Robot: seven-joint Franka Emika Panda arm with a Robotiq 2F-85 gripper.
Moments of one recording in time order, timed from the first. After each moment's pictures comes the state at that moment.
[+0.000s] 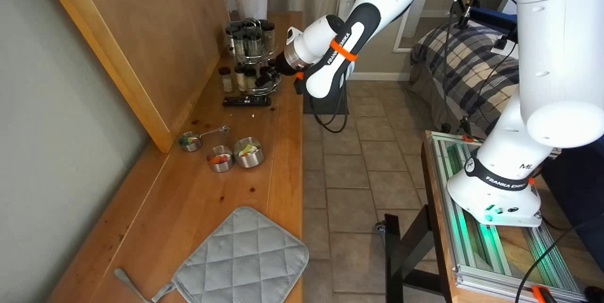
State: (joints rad) arm -0.34 0.51 0.02 -2.17 -0.08 3.52 0.08
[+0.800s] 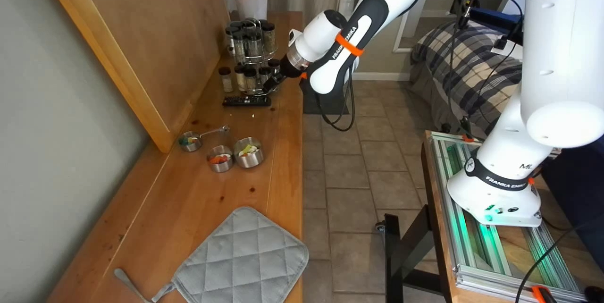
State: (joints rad) arm -0.34 0.44 0.02 -2.22 -0.08 3.37 0.08
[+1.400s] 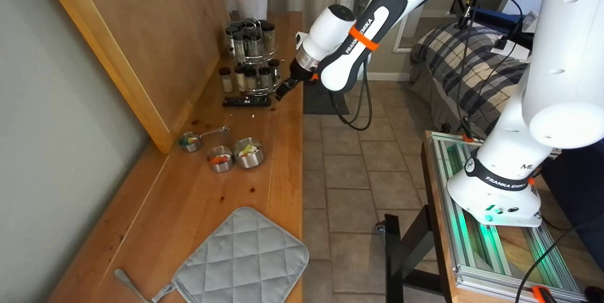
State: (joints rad) arm -0.30 0.32 -0.02 -2.34 -0.08 3.23 0.05
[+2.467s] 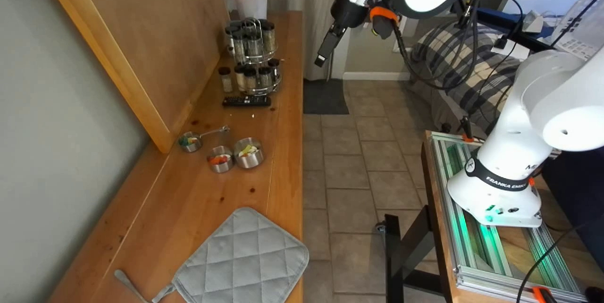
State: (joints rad) arm -0.15 -0.47 -0.07 -2.59 -0.17 2.54 0.03
